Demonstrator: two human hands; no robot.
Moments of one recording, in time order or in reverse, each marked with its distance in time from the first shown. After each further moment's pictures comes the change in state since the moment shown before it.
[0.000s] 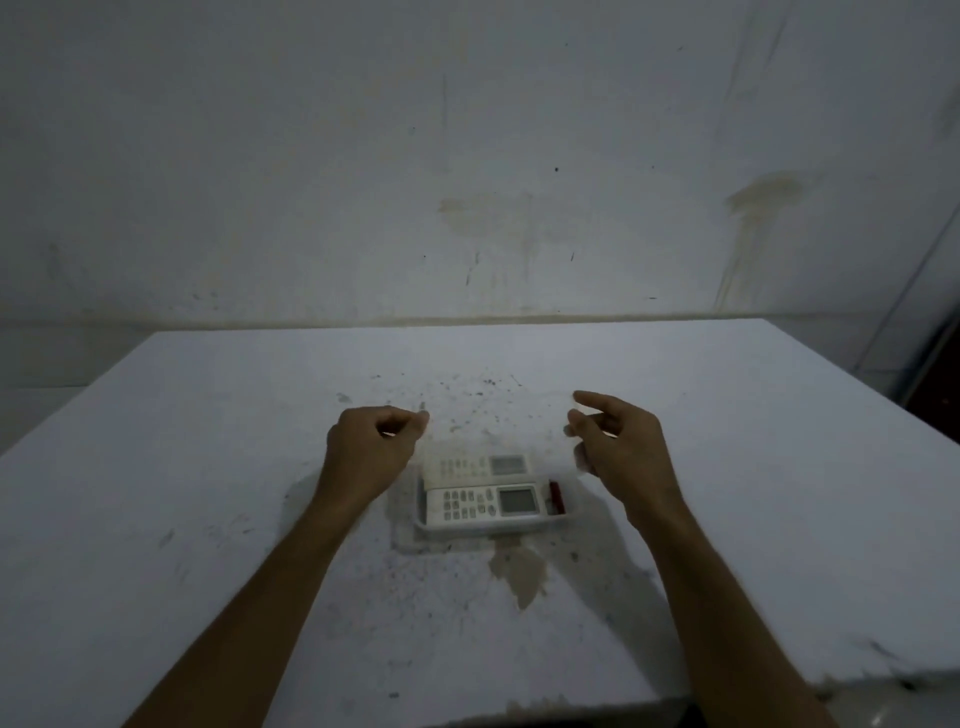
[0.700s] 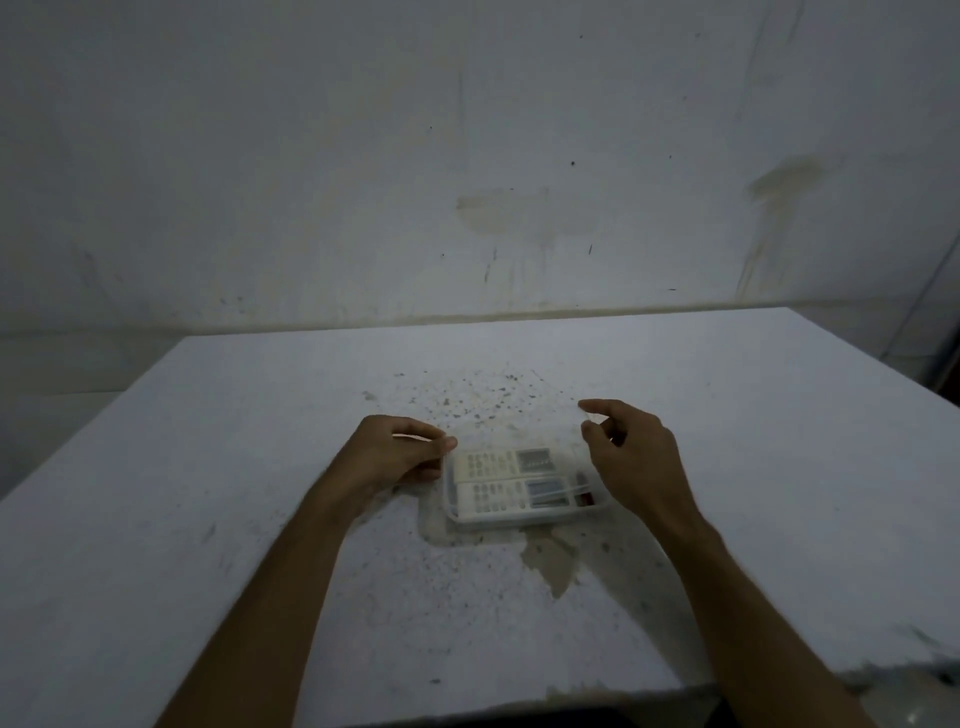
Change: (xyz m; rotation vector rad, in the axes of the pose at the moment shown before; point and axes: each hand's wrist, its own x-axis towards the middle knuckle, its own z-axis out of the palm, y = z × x) left_hand 0.006 -0.006 -0.022 -0.286 -0.341 -0.283; right_hand -0.008 0.009 0.015 -0.376 -0.002 -0.176
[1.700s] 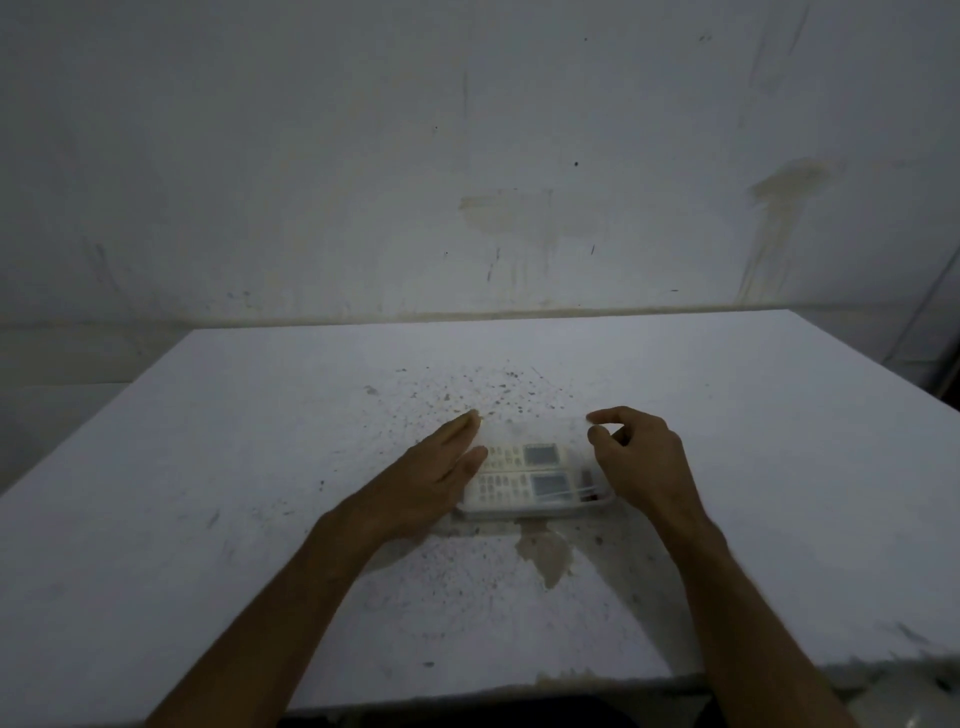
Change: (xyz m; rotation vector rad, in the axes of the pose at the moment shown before) left_hand -0.020 -0.018 0.031 0.720 -0.252 0.340; right_hand -0.001 0.010 -0.009 -0.015 -0.020 0.110
